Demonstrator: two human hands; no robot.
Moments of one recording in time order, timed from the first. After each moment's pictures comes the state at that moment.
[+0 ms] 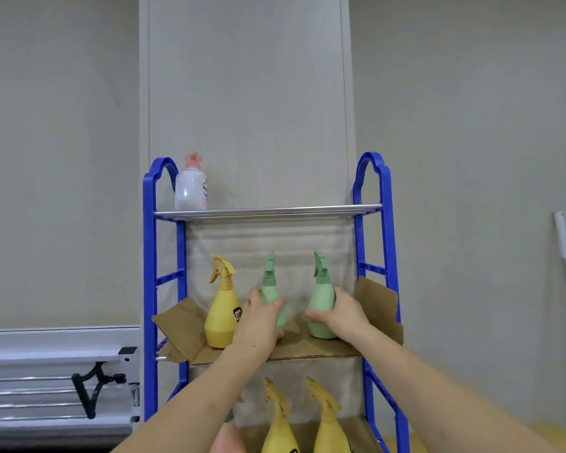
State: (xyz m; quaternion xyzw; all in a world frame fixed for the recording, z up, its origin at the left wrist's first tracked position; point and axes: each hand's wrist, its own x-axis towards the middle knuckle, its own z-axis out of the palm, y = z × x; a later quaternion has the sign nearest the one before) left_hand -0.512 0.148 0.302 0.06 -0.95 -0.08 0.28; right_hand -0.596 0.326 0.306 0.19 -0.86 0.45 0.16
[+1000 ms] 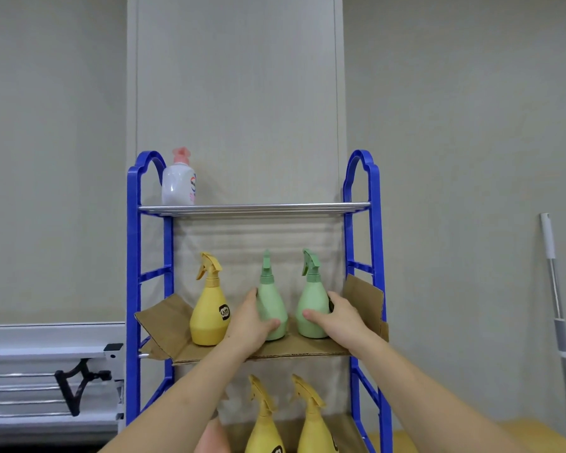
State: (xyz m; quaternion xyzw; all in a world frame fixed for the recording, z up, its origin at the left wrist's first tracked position) left_hand -0.521 0.152 0.297 0.06 -0.88 -0.35 0.30; right_hand -0.589 0.350 0.294 0.24 -0.80 0.54 0.10
